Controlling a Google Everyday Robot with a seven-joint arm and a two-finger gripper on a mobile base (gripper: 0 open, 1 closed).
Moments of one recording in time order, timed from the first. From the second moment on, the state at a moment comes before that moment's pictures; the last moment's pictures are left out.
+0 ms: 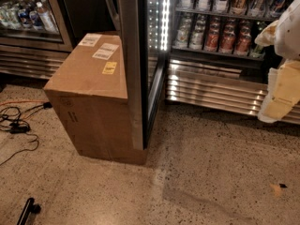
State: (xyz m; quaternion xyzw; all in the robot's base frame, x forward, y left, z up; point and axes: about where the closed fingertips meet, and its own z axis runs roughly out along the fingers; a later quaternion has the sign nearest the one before) arm 0.439 -0.216 0.977 -0.60 0.78 -0.04 0.16
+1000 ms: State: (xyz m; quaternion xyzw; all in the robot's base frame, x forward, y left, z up) arm 0.465 -0.206 0.913 -0.61 0.79 0.01 0.10
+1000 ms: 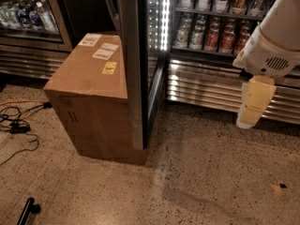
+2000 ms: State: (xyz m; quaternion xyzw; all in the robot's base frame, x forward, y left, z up) arm 0.474 -0.188 0.882 -0.62 0.78 0.03 0.07
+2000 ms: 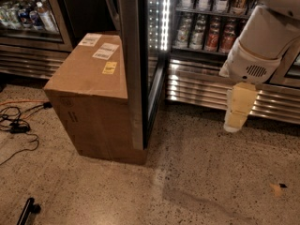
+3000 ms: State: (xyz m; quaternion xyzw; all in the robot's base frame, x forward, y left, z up) arm 0.466 -0.109 0.874 -0.68 0.73 0.01 0.05
